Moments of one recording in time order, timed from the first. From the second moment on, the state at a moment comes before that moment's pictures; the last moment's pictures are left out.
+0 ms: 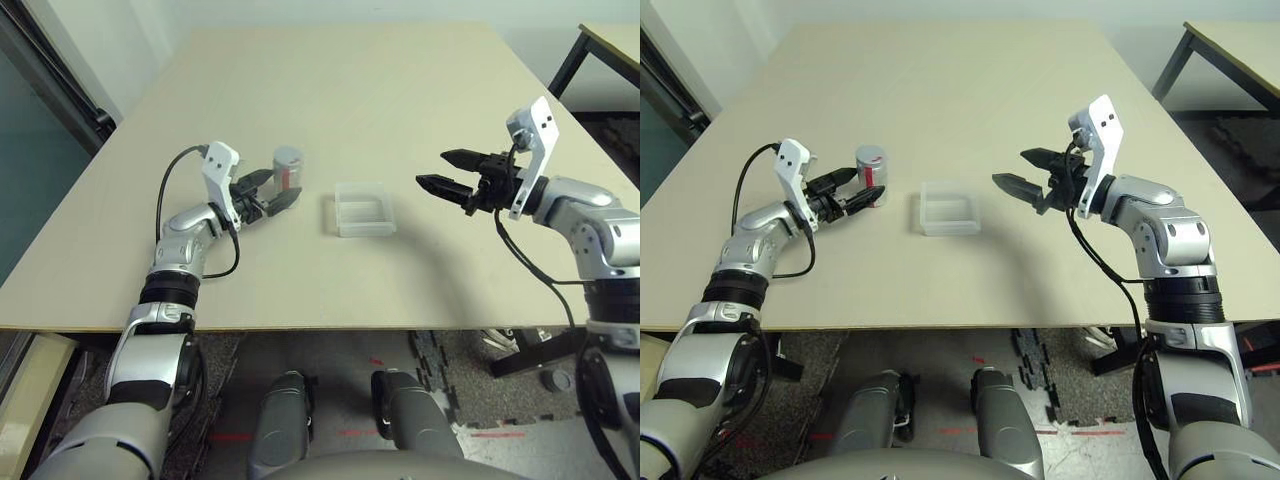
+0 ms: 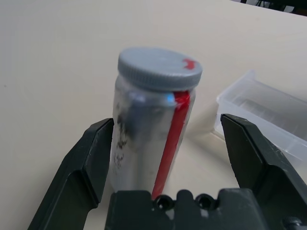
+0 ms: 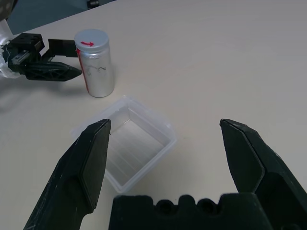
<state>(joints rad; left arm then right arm) -0.72 0.40 0.09 0.75 -0.25 0.03 -0.88 -0.60 -0.58 -0.09 0.10 0.44 0.59 0.87</state>
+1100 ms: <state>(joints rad) -0.85 0.38 0.10 1.09 -0.15 -0.16 -0.81 -0.64 -0.53 -0.05 0.08 0.45 0.60 0.88</state>
